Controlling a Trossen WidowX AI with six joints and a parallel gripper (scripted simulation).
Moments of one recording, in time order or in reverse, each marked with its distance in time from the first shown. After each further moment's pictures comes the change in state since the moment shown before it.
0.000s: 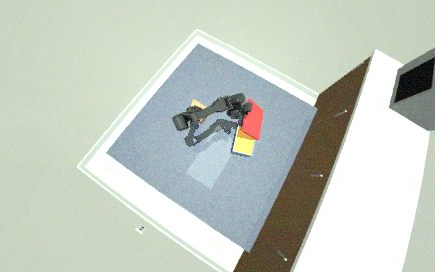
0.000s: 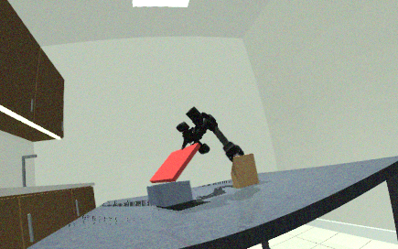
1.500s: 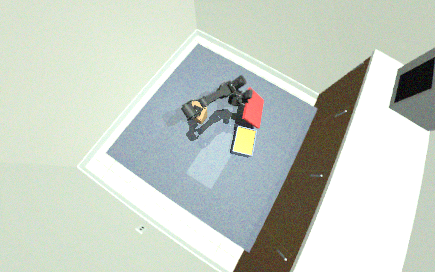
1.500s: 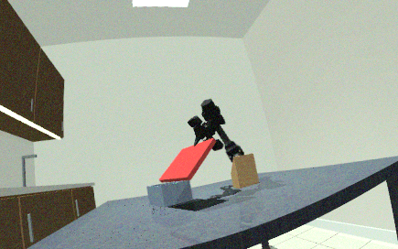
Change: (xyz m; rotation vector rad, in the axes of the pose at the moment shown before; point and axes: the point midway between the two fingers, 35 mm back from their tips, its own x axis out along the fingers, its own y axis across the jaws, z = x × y) arm -0.009 -0.007 -0.090 0.003 0.006 0.000
